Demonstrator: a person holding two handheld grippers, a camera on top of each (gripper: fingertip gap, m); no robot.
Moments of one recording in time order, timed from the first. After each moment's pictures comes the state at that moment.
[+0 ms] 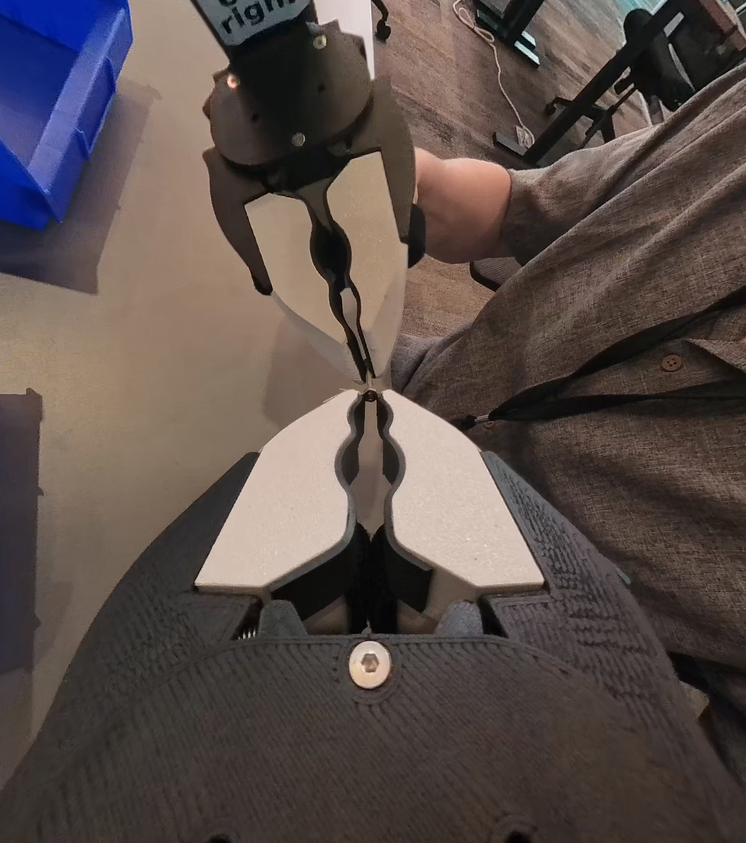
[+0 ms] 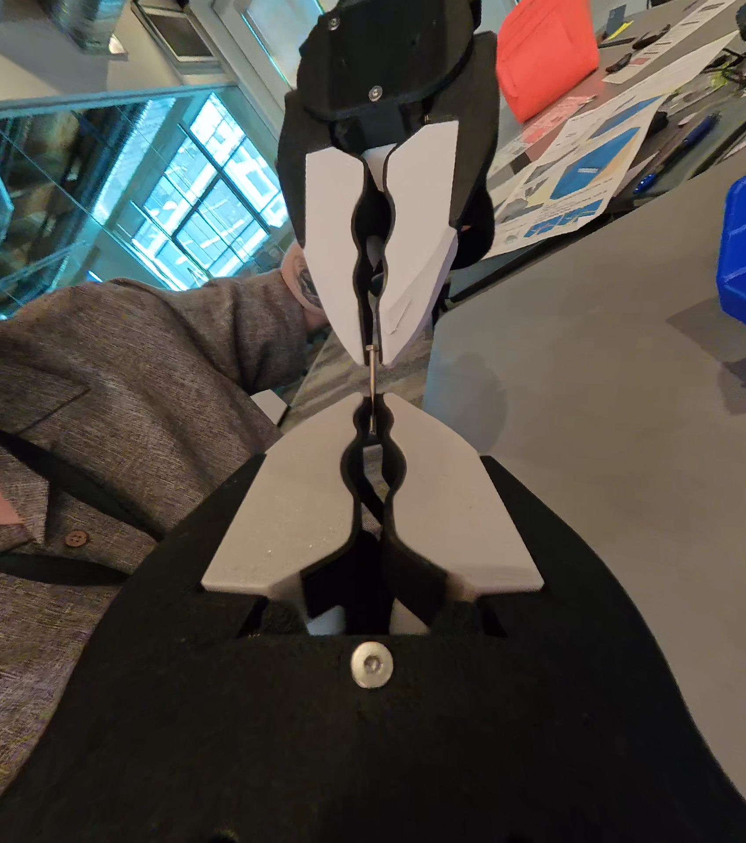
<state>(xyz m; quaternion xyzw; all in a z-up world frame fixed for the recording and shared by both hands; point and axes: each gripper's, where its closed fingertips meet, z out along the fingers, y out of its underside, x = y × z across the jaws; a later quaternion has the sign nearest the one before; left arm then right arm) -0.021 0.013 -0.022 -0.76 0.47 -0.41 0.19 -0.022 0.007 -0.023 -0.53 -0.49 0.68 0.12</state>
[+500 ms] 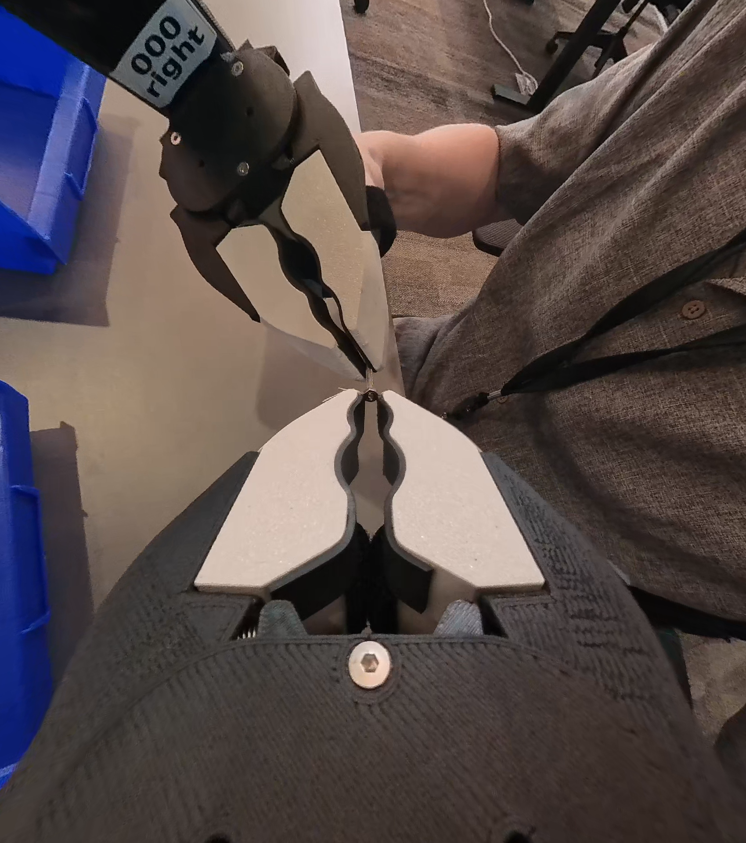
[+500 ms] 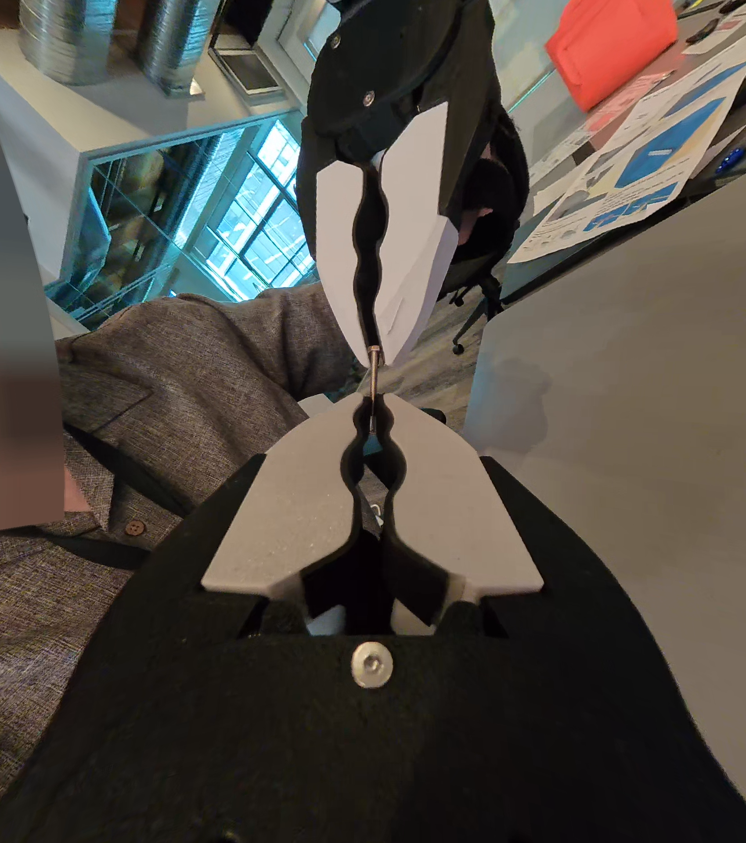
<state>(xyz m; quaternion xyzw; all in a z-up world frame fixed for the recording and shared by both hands) -0.022 0.007 -0.019 -0.72 0.53 -0.39 0.21 -0.022 0.000 -0.018 -0.50 -0.47 0.73 0.06</state>
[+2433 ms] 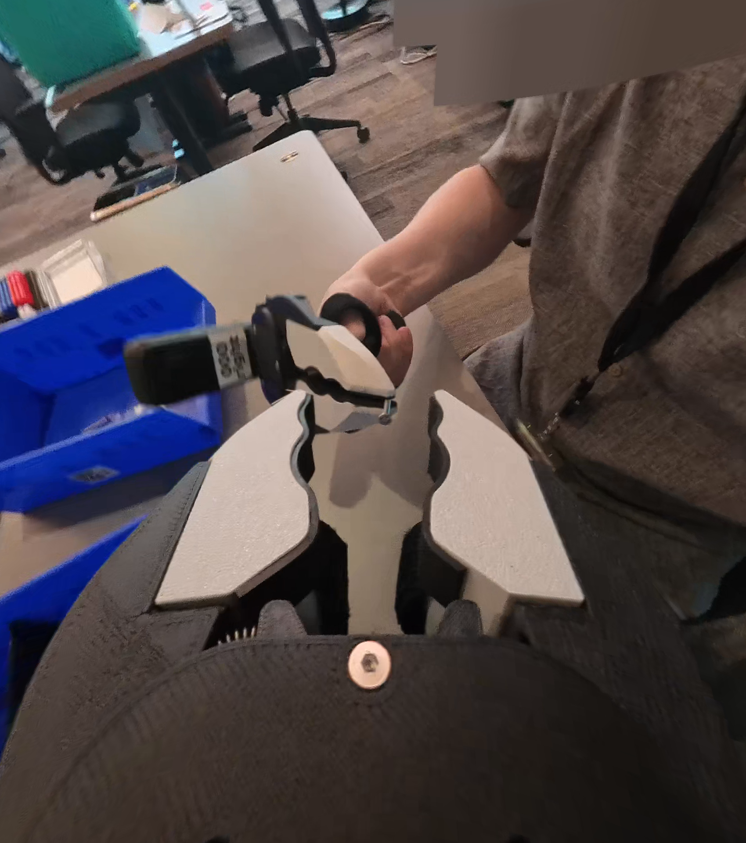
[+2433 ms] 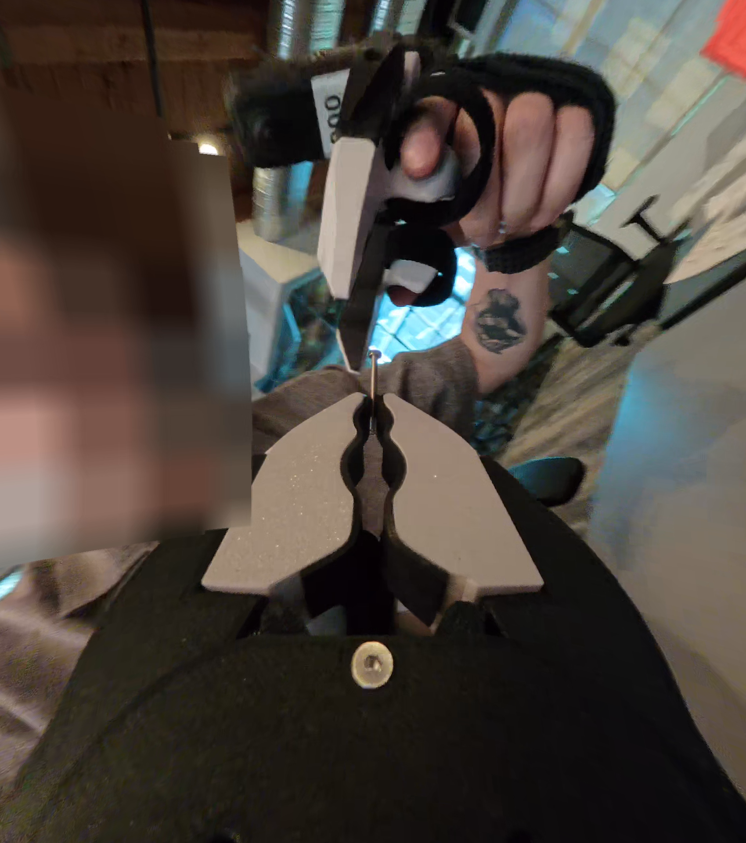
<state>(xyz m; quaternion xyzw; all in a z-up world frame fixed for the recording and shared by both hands) -0.019 0.012 0.015 -0.55 0.66 -0.31 0.40 -0.020 0.000 0.000 -0.42 -0.34 0.84 -0.07</state>
